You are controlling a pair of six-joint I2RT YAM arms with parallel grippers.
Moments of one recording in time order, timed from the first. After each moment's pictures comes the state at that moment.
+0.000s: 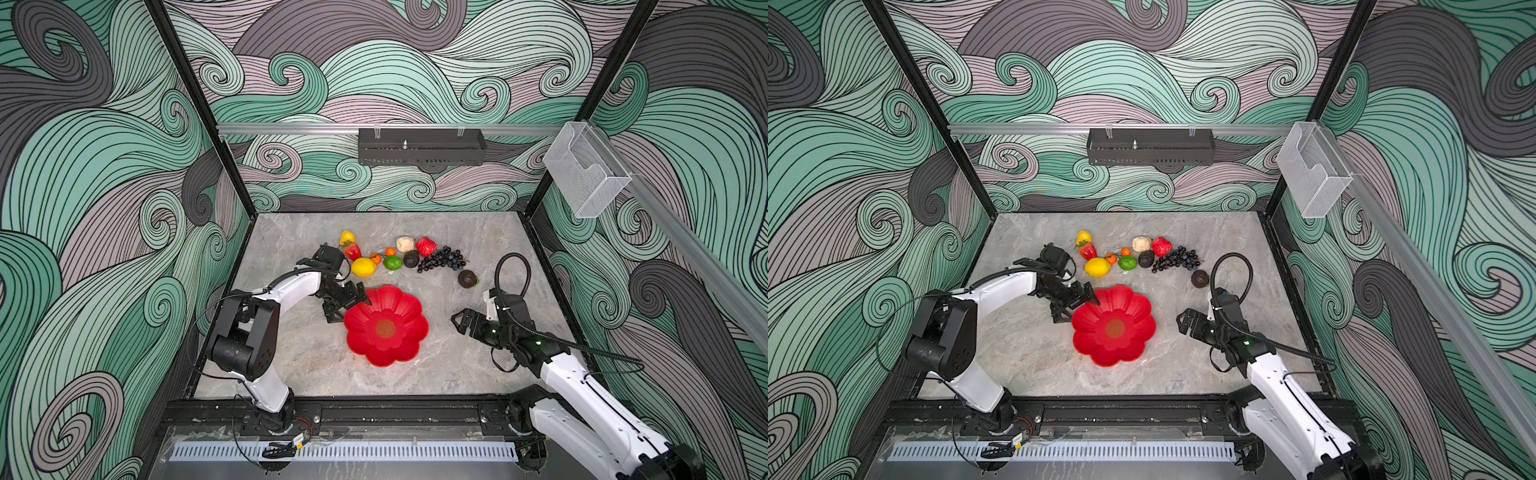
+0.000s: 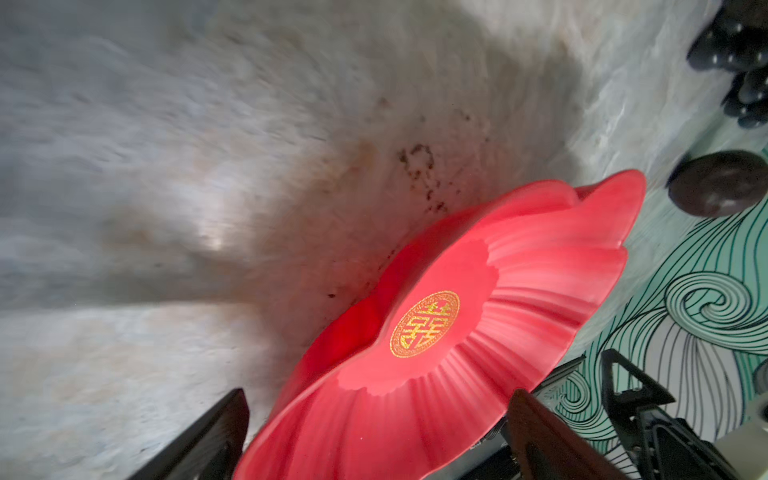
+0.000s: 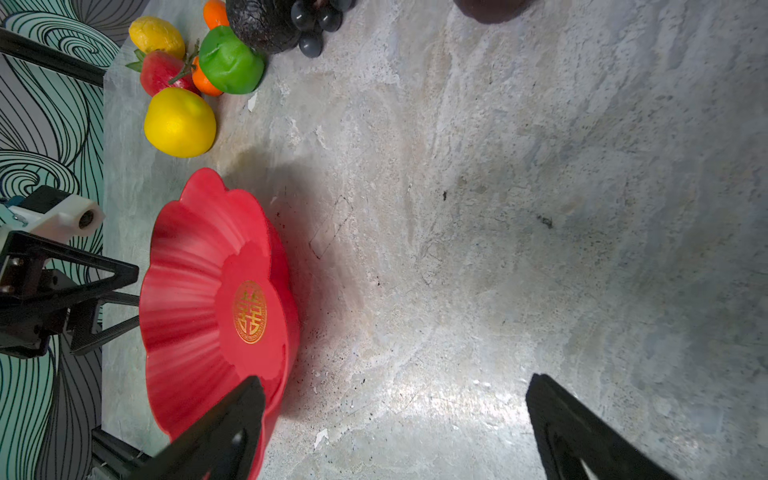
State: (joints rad) left arm -0.36 1.68 1.08 -0.78 0.49 -0.72; right arm 0.34 0.82 0.46 -0.49 -0.20 0.64
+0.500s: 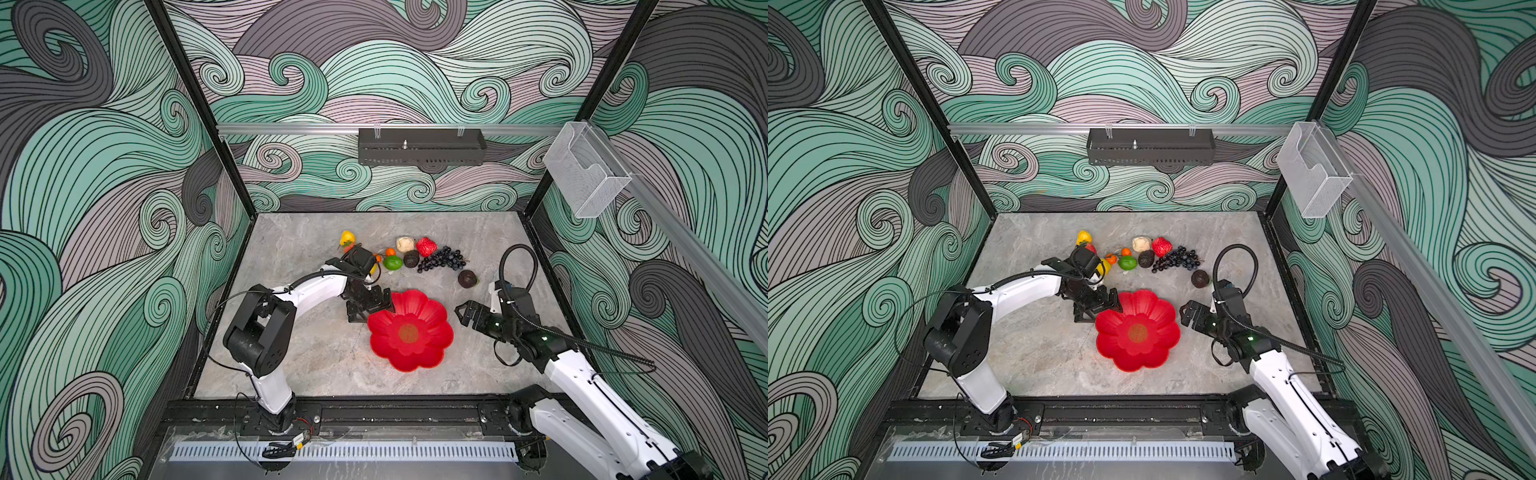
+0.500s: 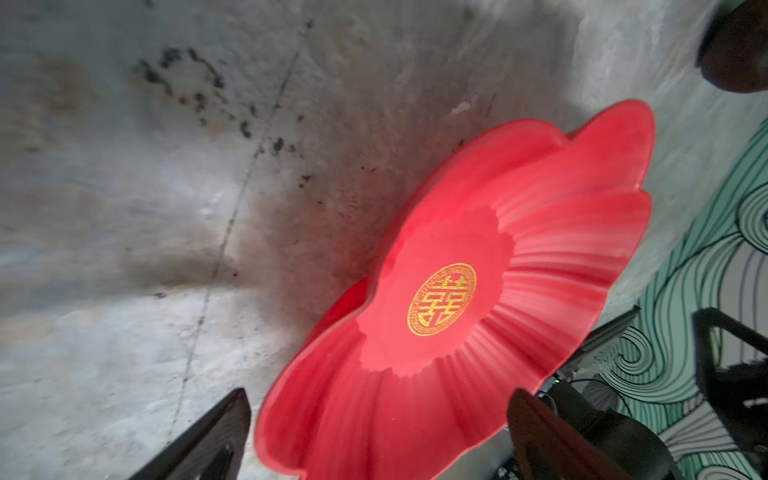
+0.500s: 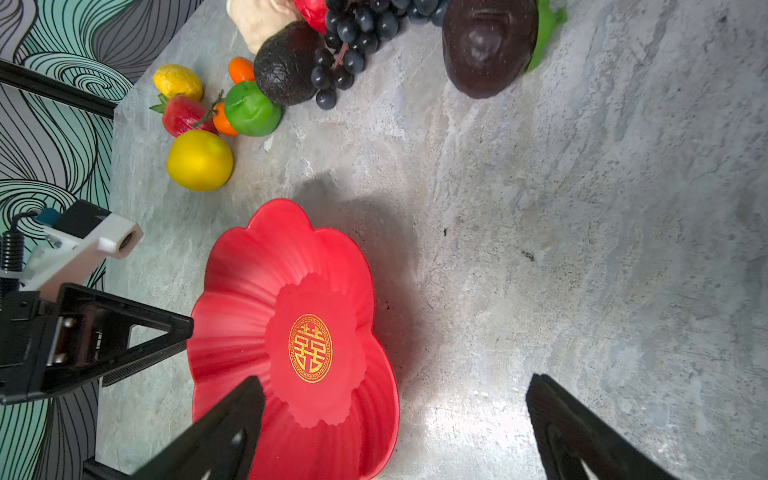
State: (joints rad) left arm -0.55 1.72 1.18 -0.80 0.41 -0.69; right arm 0.34 0.82 0.56 -0.56 -0.13 0.64
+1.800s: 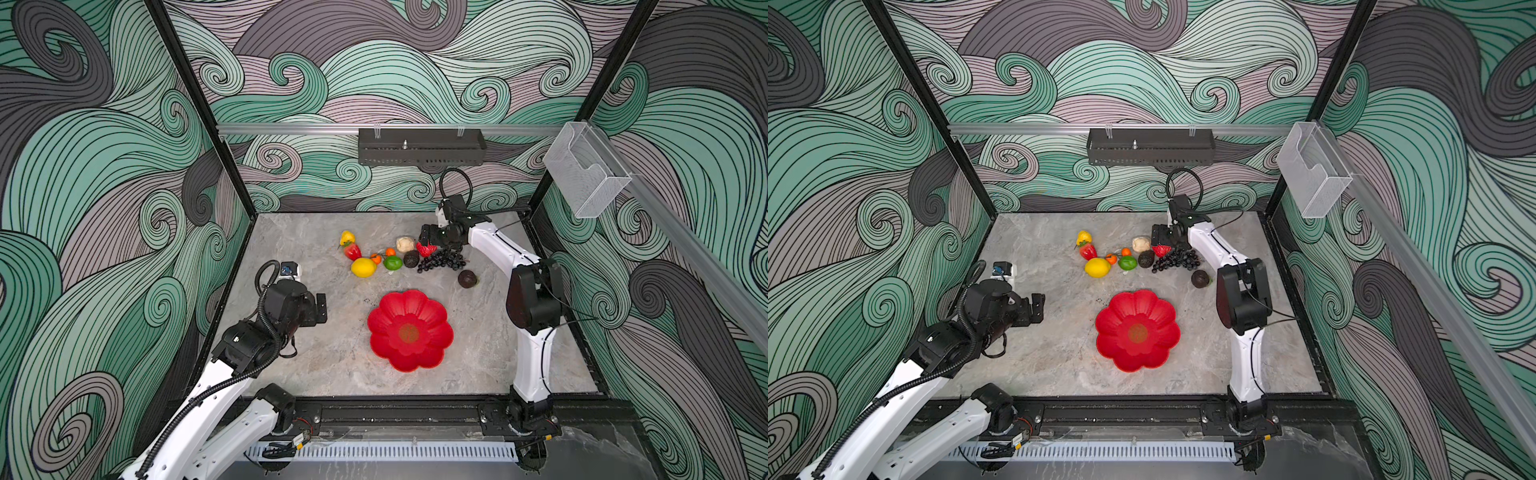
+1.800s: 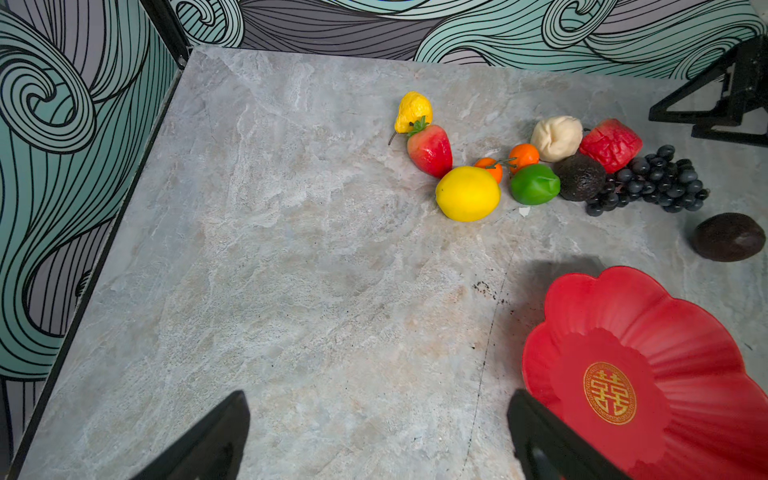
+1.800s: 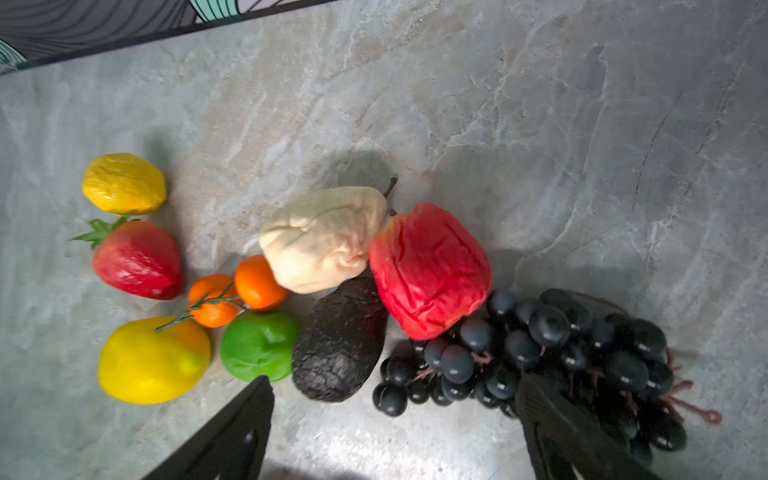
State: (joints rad) left arm -0.49 0.74 0.89 -0.89 -0.36 -0.40; right arm 0.30 2.12 1.81 -0.69 -0.12 0.29
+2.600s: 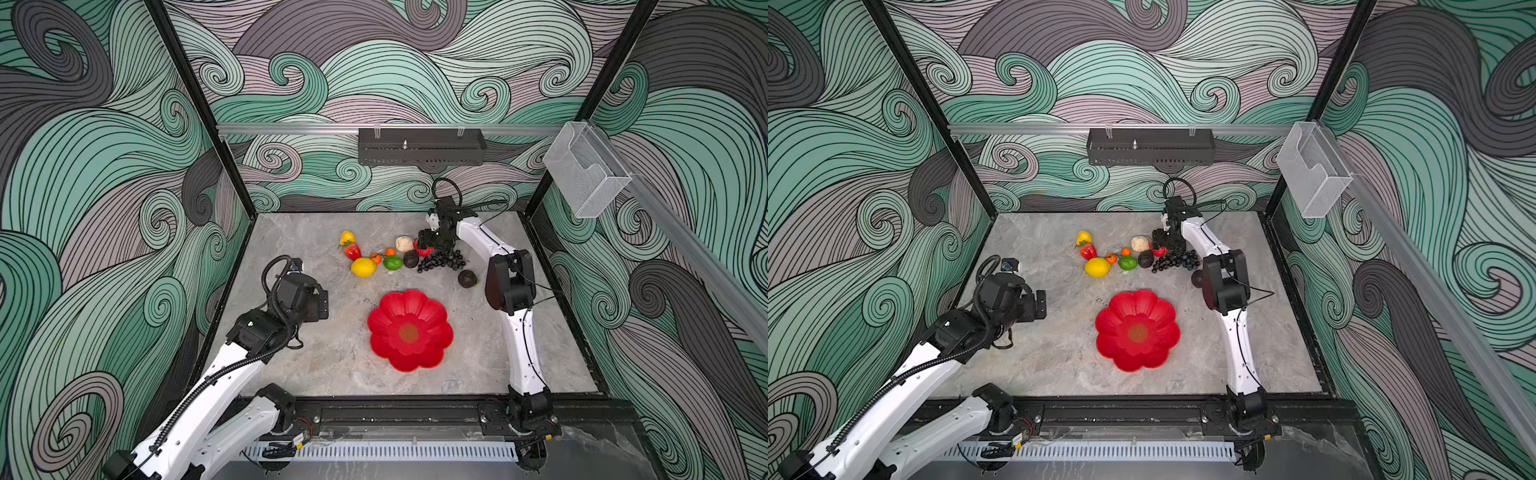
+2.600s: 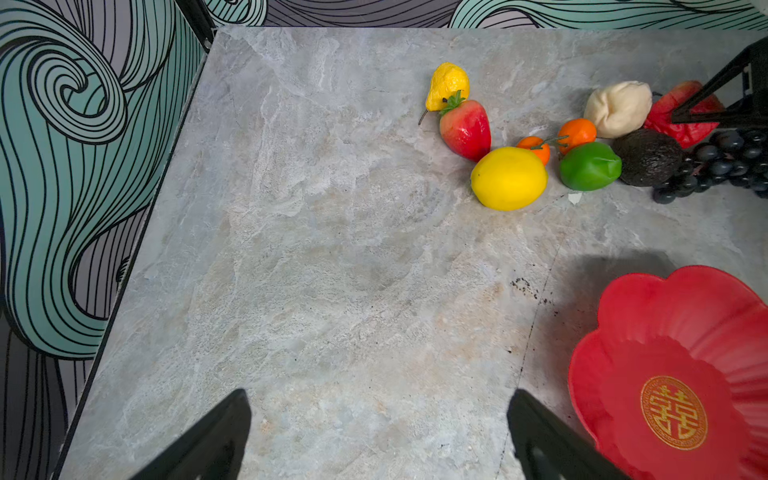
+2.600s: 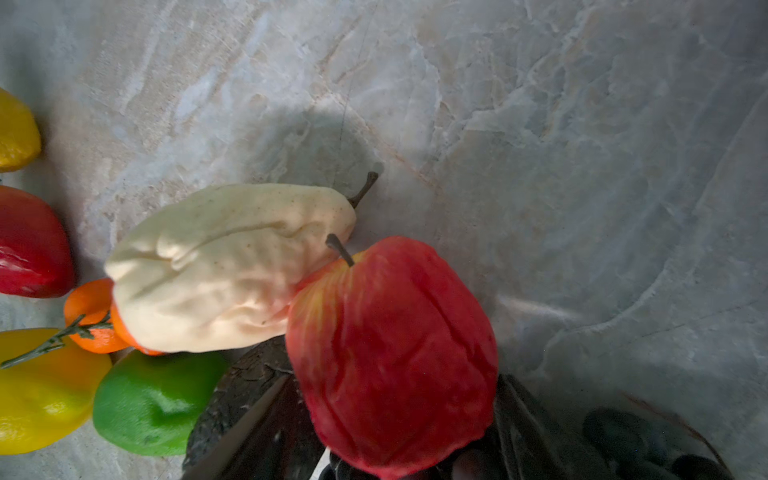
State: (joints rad) left arm -0.49 0.83 0.90 -0.89 -0.42 -0.40; right arm 0.28 2.42 2.14 -0.87 -0.19 0.15
